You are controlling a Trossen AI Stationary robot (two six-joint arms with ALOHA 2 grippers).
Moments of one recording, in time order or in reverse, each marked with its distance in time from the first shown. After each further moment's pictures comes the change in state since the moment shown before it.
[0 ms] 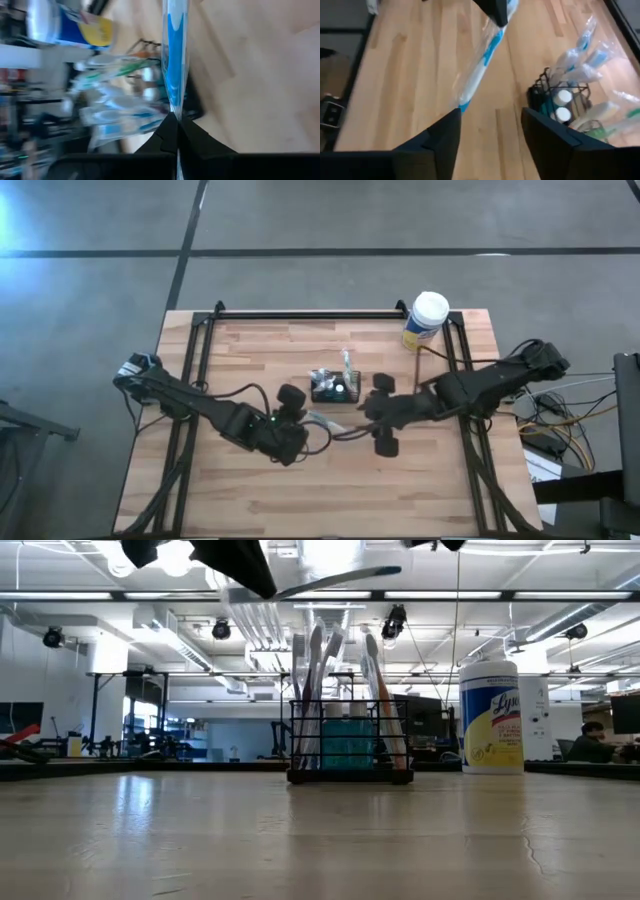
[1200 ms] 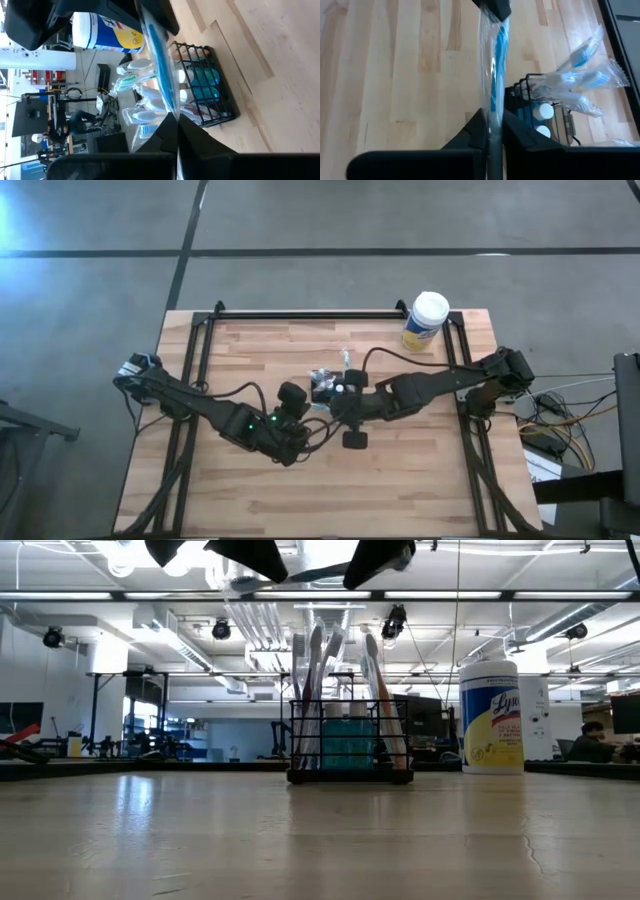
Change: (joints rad) left arm -0.010 0.000 0.013 0.063 -0.157 0.113; right arm -0.106 0.332 0.293 -0.150 0.029 -0.110
